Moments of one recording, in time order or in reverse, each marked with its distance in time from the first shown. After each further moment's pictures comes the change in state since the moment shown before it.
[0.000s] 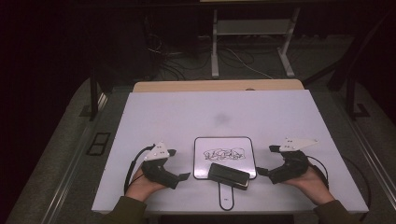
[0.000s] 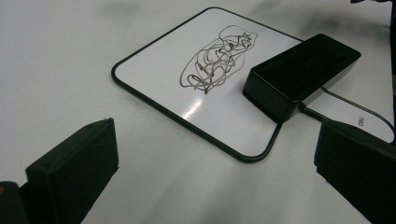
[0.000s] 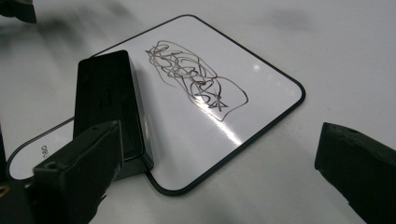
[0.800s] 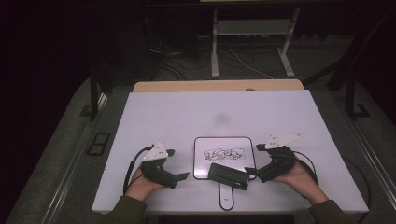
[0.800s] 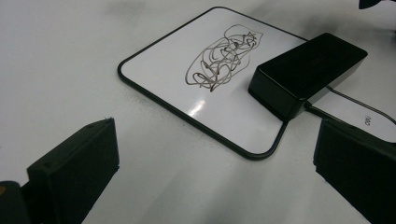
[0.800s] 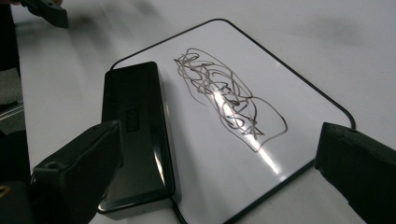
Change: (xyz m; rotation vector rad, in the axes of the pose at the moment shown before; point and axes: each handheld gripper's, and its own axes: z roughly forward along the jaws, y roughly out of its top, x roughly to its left) left arm 0.002 -0.004 0.000 -0.013 0.018 -0.002; right arm 0.013 0.024 0.024 0.042 0.093 -0.045
